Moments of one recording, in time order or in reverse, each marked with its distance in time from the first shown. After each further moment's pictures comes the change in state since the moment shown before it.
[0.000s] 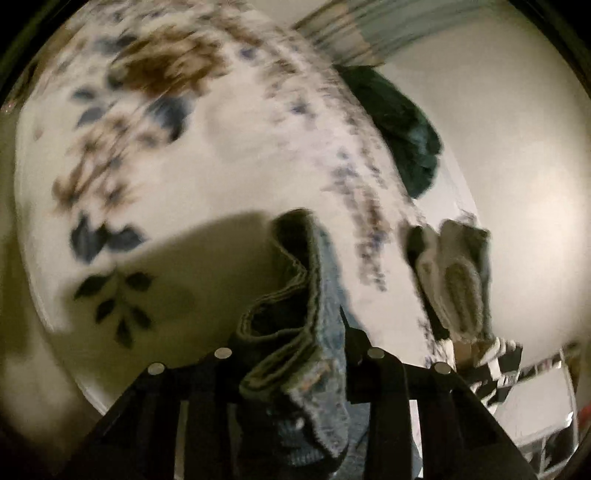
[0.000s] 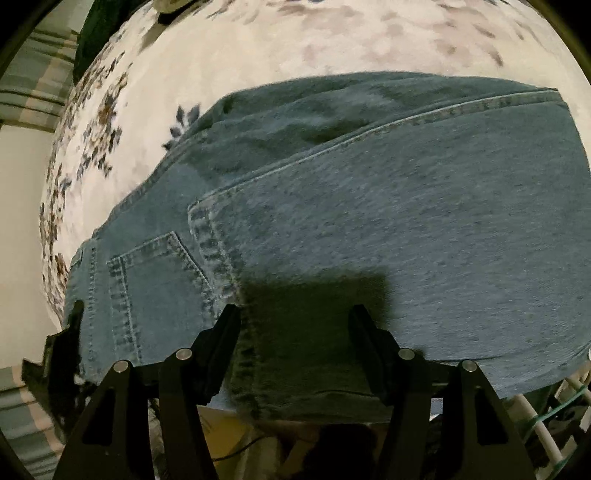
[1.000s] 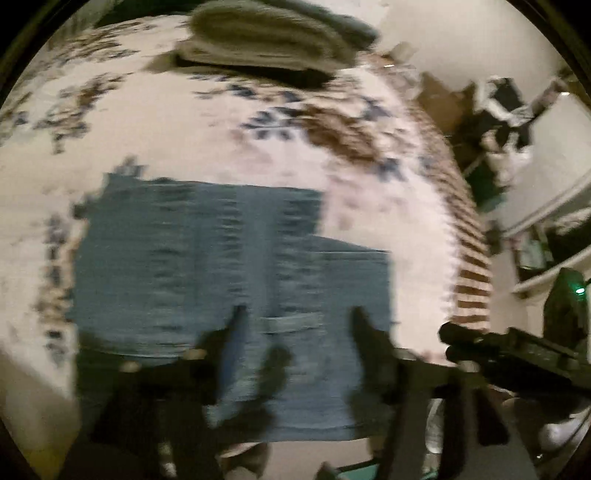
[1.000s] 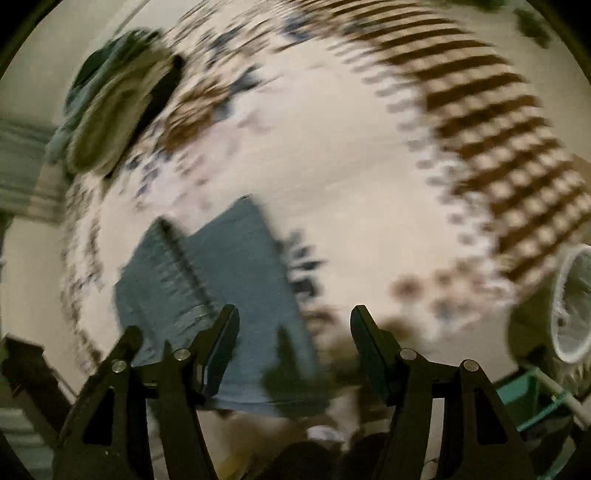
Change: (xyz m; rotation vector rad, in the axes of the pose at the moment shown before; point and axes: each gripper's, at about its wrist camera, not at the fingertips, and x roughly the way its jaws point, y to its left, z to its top) left arm 0.060 -0.259 -0.252 0.729 0.515 0.164; right arm -0.144 -0.248 0.028 0.132 -0.150 0.141
